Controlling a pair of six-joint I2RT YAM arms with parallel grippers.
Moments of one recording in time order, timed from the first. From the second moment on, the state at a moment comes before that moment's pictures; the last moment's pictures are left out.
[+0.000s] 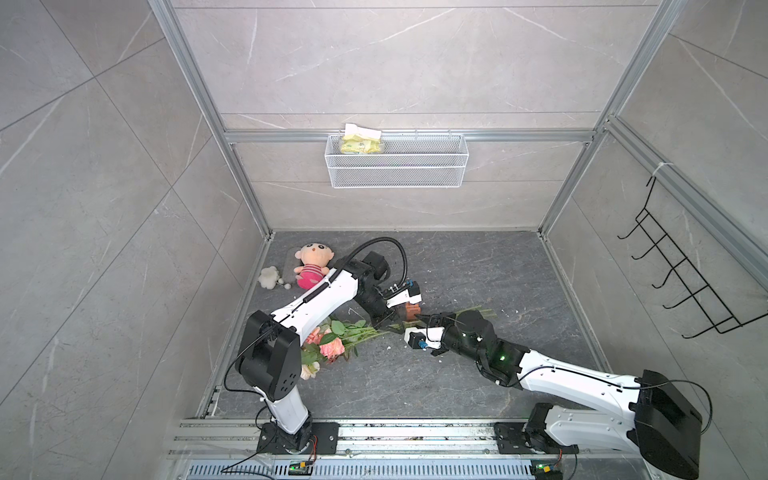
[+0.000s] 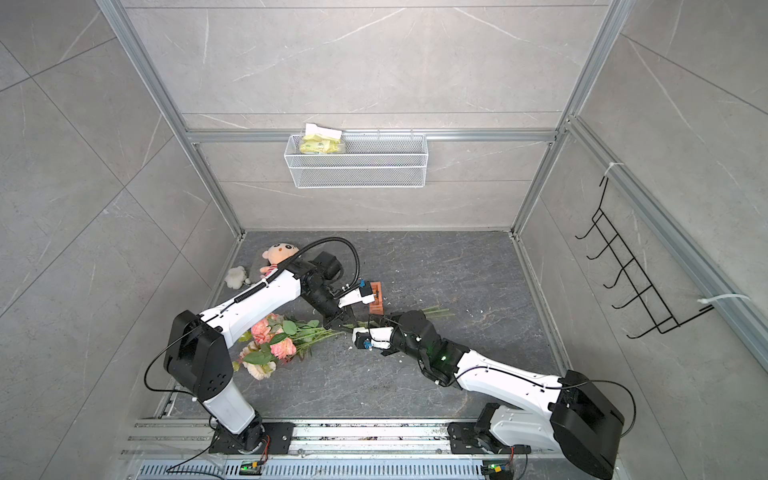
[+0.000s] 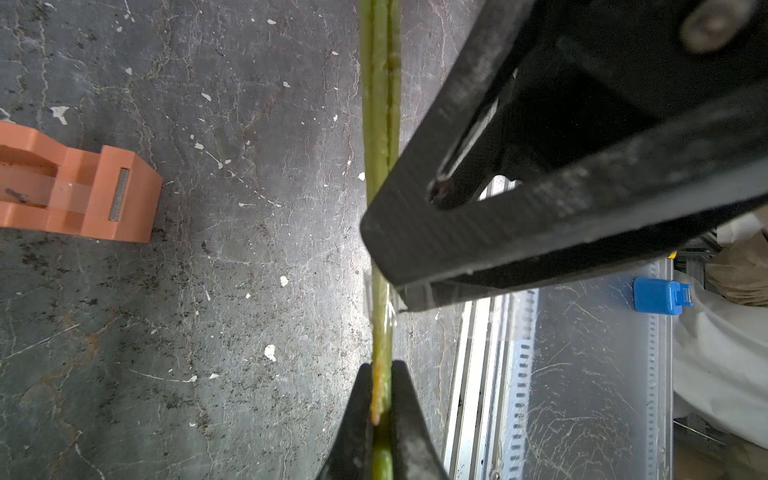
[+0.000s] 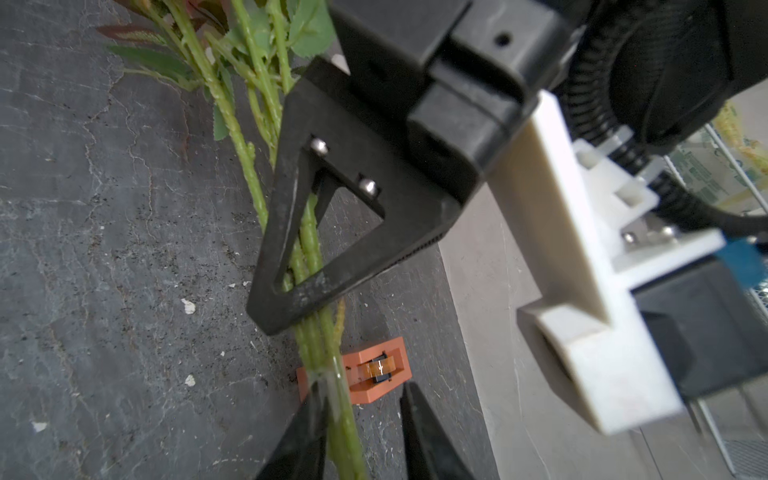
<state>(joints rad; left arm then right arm) -0.59 1.71 1.43 -1.16 0.70 0.64 0.90 1.19 0.61 0.23 0.03 -0.90</state>
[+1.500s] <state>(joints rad) -0.59 1.73 1.45 -1.22 0.65 0.64 0.88 1.36 0.85 -0.13 -0.12 -0.91</state>
